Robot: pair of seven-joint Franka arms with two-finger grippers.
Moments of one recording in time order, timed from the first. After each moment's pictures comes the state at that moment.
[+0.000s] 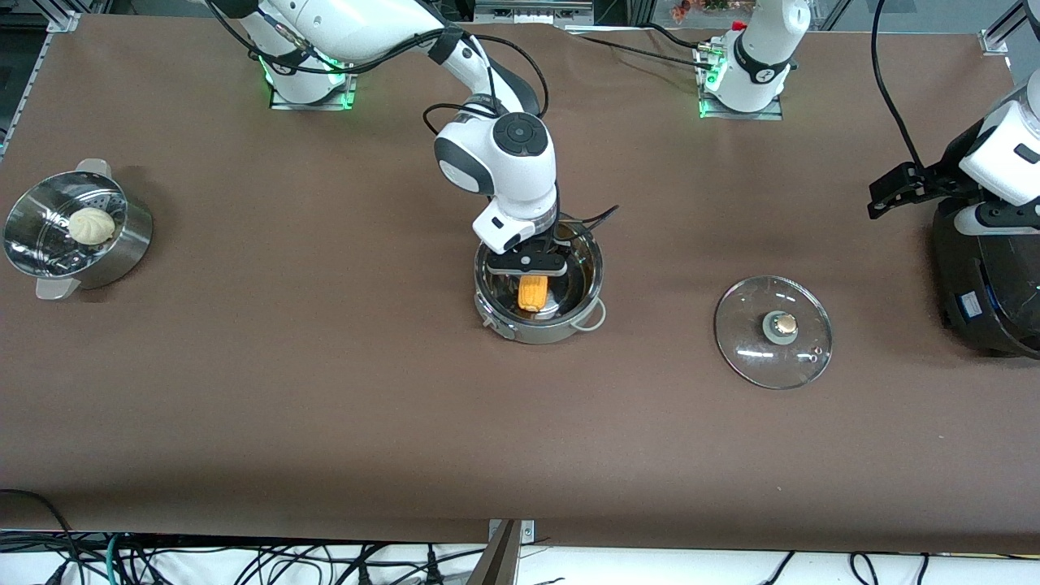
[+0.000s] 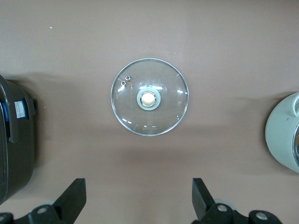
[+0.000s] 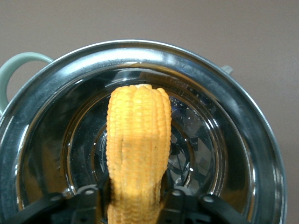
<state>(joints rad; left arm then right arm) 0.03 0.00 -0.05 -1.64 0.01 1.60 -0.06 0.61 0.72 0.29 -1.42 -0.35 2.26 1.07</state>
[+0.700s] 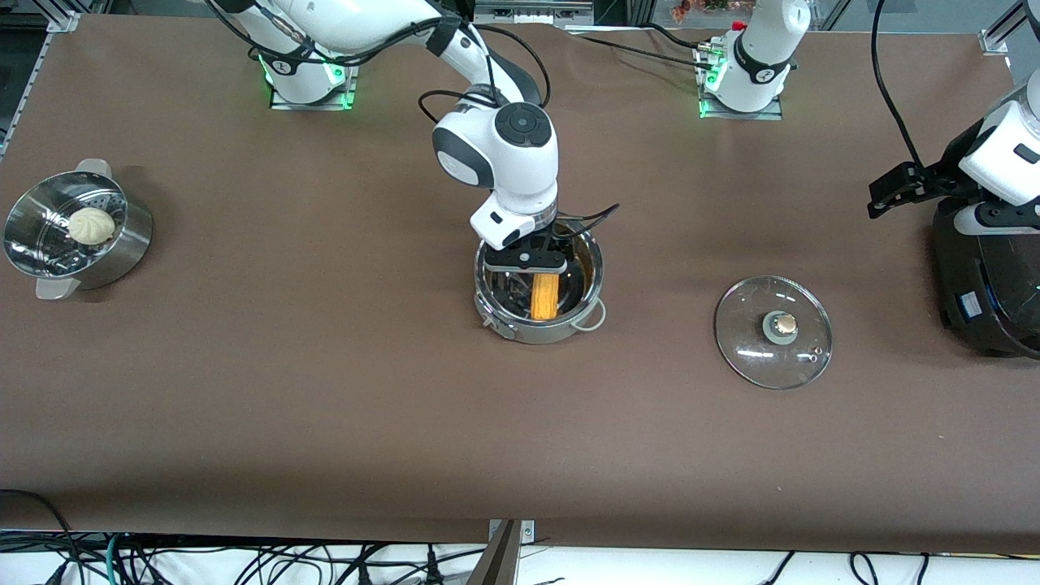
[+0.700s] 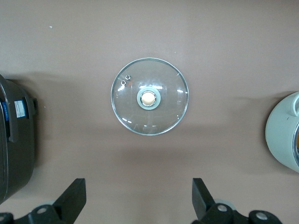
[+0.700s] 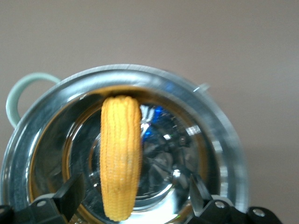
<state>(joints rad) 0.03 0.00 -0.05 -1.64 0.01 1.60 -0.06 0.61 0.67 0.27 -1.38 -0.36 2.13 1.05</state>
